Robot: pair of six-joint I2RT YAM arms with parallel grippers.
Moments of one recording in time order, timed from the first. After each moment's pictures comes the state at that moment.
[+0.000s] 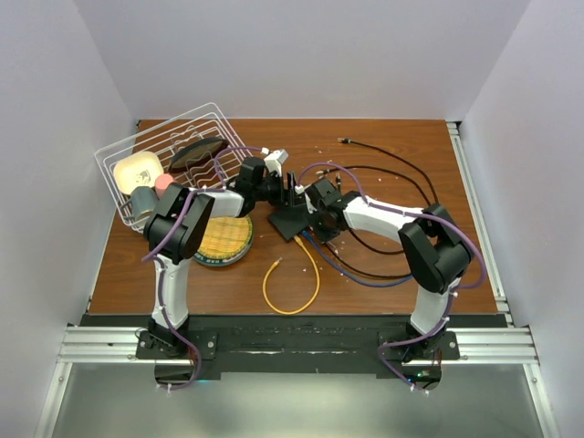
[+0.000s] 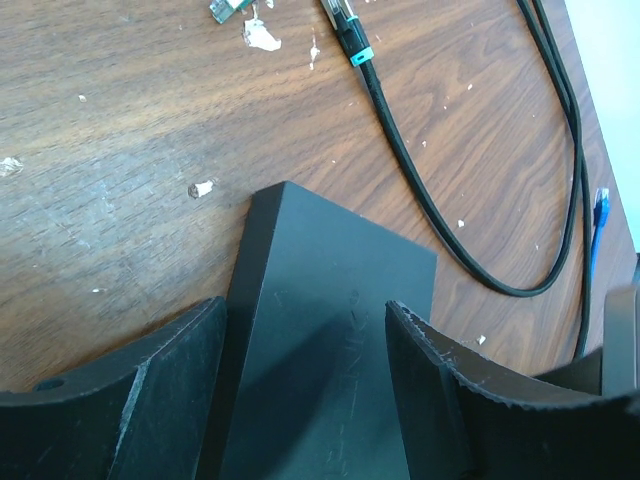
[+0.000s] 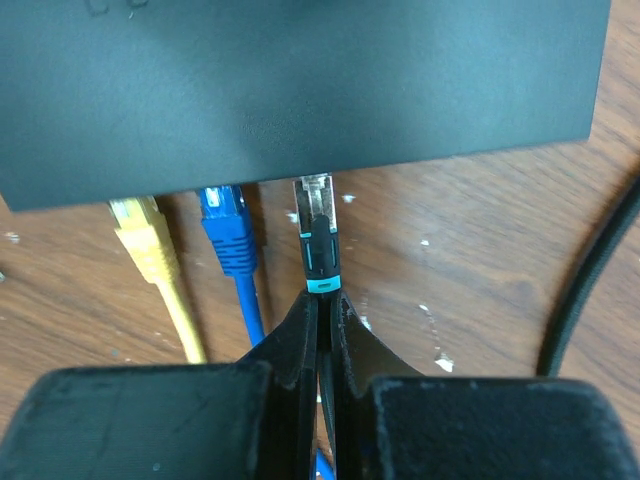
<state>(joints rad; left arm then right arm) -0.43 2.10 1.19 0.37 0.55 -0.47 0.66 1.83 1.17 -0.48 0.04 0.13</state>
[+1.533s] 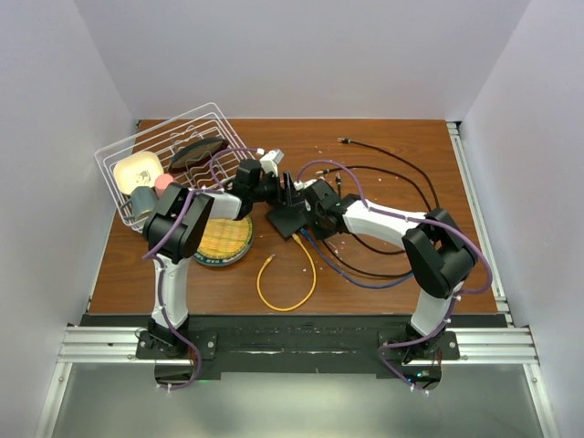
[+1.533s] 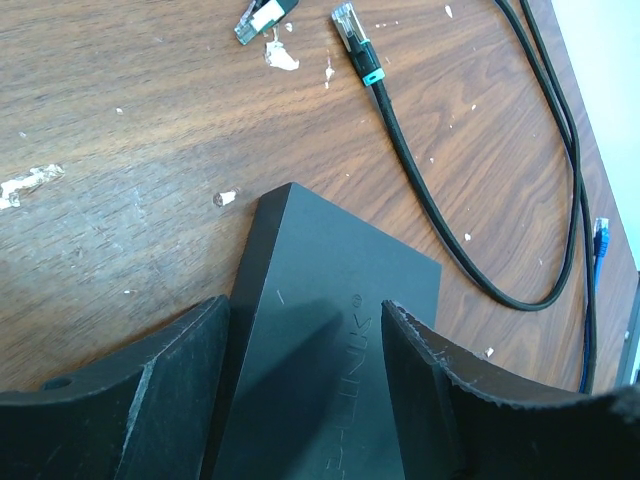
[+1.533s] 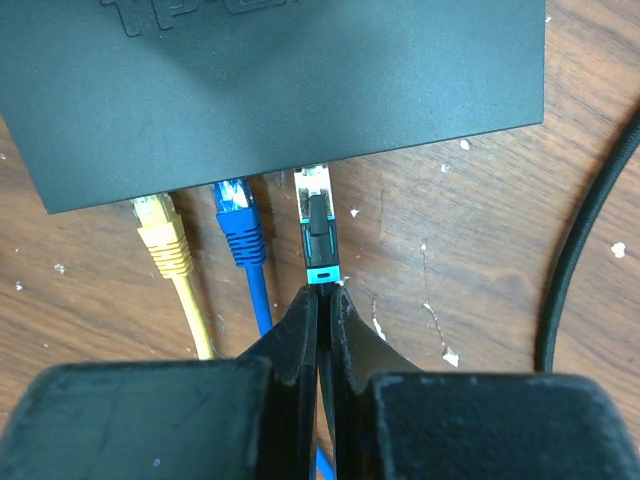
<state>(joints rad) -0.42 2.10 1.14 0.46 0.54 -0.49 0.70 1.79 1.16 -0.42 0.14 0.20</state>
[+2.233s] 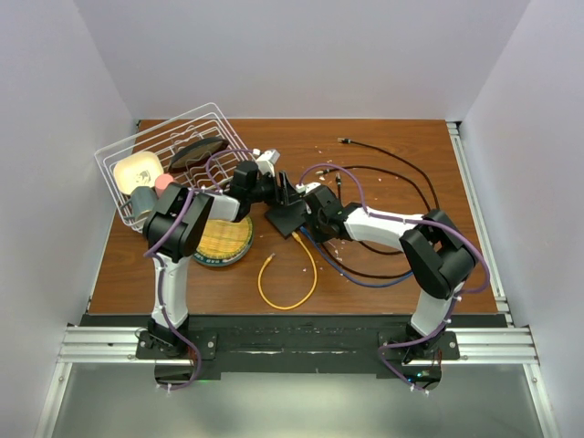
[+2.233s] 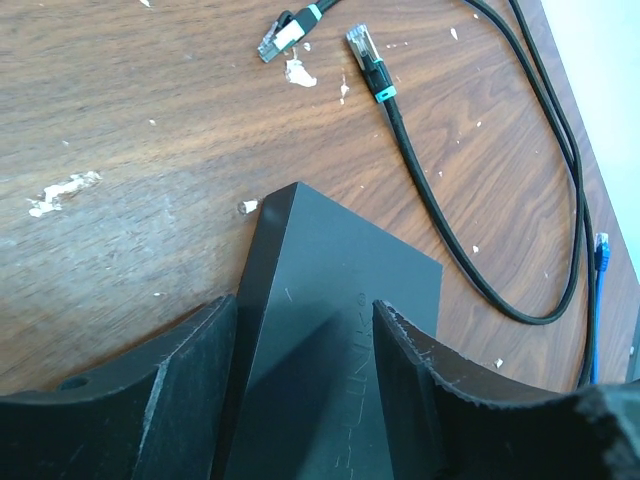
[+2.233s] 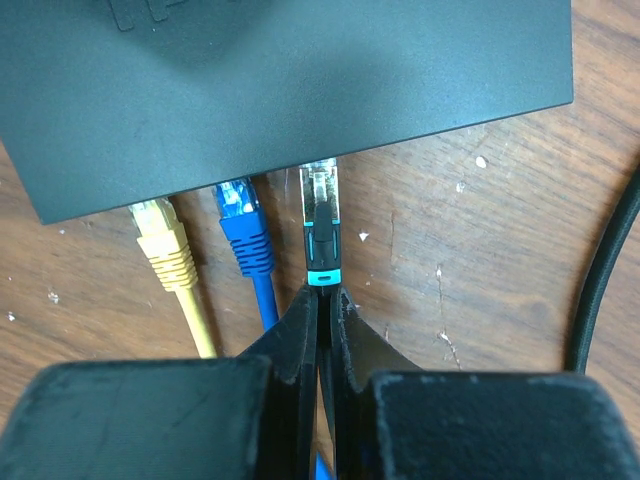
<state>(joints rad) -0.41 2.11 1.11 0.54 0.54 -0.51 0.70 1.79 1.06 -0.25 0.14 0.23</state>
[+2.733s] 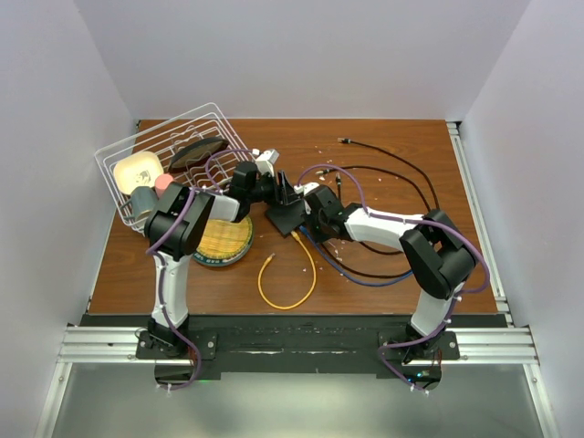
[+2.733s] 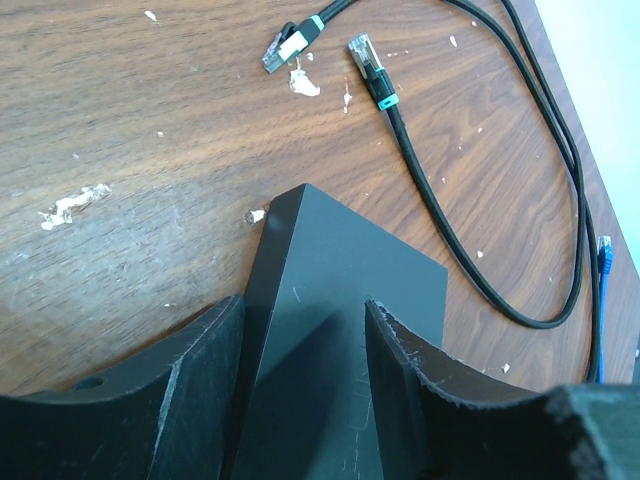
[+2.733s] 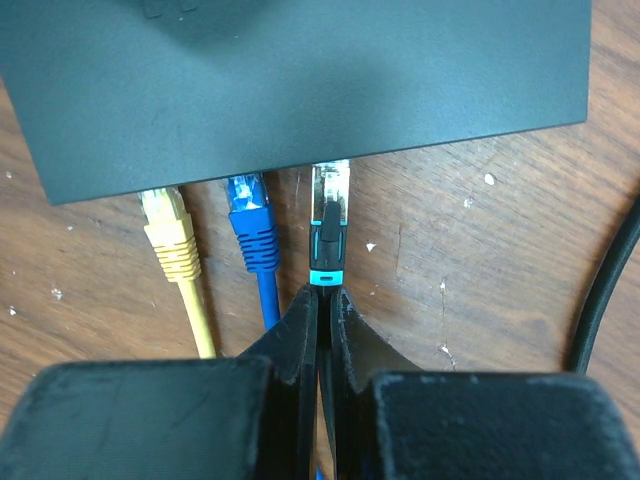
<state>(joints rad) -0.40 2.13 1.11 0.58 0.55 -0.51 0.70 1.79 1.05 -0.22 0.11 0.18</state>
